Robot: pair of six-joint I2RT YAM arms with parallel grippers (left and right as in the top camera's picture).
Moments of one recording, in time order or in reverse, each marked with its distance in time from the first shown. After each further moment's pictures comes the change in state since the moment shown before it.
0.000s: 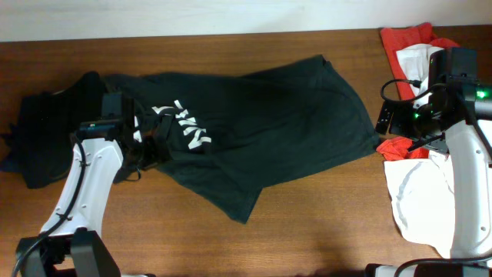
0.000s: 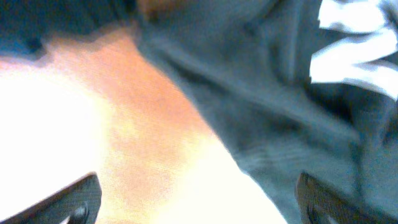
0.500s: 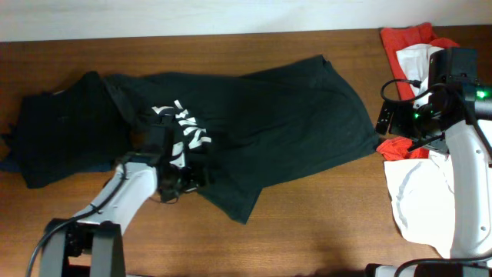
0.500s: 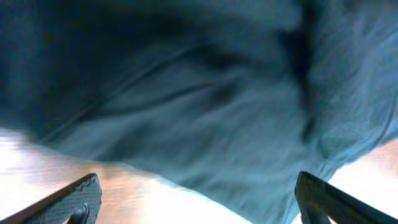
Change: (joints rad) left arm -0.215 0.004 -0.341 0.403 0.285 -0.064; right arm 0.000 0.000 0.000 -0.003 0.000 0.000
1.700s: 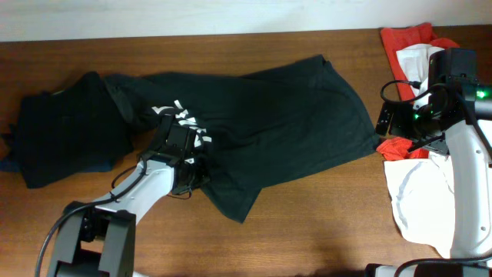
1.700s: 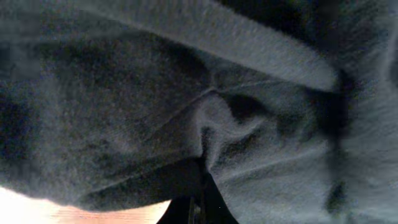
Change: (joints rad) left arm -0.103 0.077 0.024 0.081 -0.214 -0.161; right arm 0.000 0.000 0.000 -0.010 0.000 0.000
